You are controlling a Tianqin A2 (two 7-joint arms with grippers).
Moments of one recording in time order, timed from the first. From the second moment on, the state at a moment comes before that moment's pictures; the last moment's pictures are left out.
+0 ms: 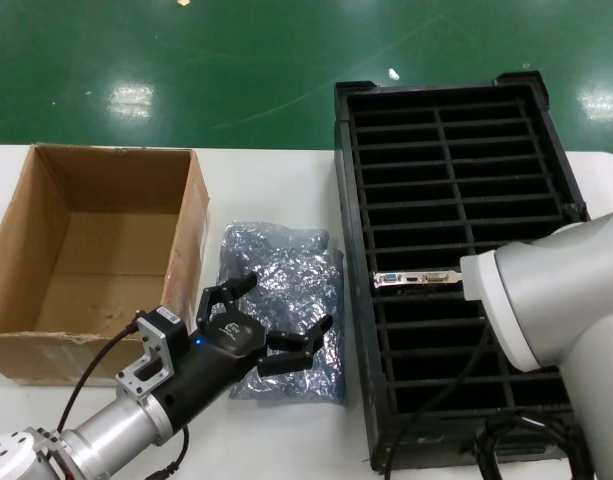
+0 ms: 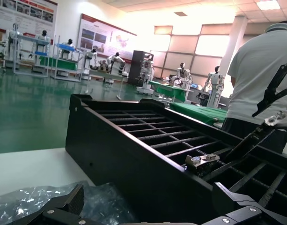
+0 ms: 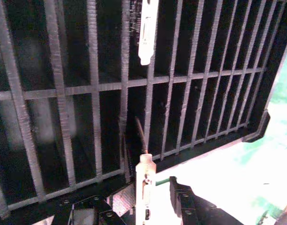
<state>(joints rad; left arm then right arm) -0.53 -0.25 1.57 -0.75 -2.06 0.91 0.39 0.78 0.00 -1.95 1.56 2.75 1.57 -2.90</state>
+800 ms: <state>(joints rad) -0.50 -0.25 1.57 -0.79 -2.06 0.91 0.37 0.85 0.00 -1.98 1.51 2.75 1.57 -2.84</state>
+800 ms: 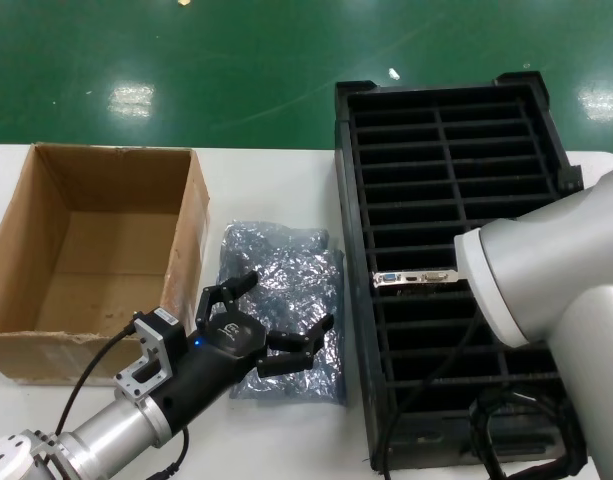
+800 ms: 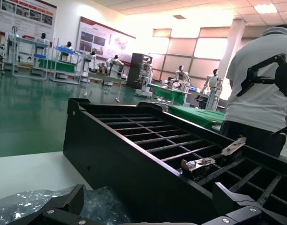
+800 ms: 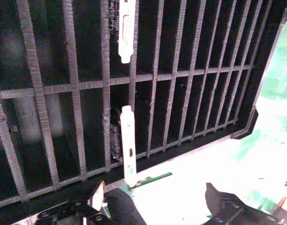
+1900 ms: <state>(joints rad) -0.38 -0.28 1.56 -1.36 -2.05 0.77 0.33 0.82 0.01 -2.02 1.83 2.75 1.29 -2.30</state>
